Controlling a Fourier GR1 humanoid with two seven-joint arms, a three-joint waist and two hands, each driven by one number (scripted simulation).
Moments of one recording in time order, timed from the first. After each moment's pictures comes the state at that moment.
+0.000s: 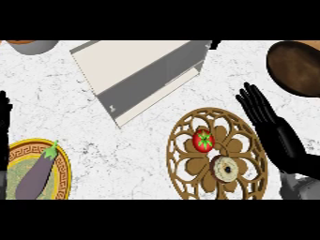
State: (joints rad) left arm -0.05 0.49 -0.02 -1.40 0.07 0.40 -0.12; right arm -0.13 -0.40 0.29 -1.61 -0.40 0.00 -0.24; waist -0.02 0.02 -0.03
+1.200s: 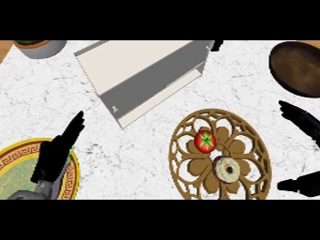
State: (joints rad) left arm -0.03 0.35 -0.23 -1.36 0.13 0.10 0.01; right arm 0.02 -0.74 0.17 -1.69 -0.27 0.11 0.00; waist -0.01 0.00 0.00
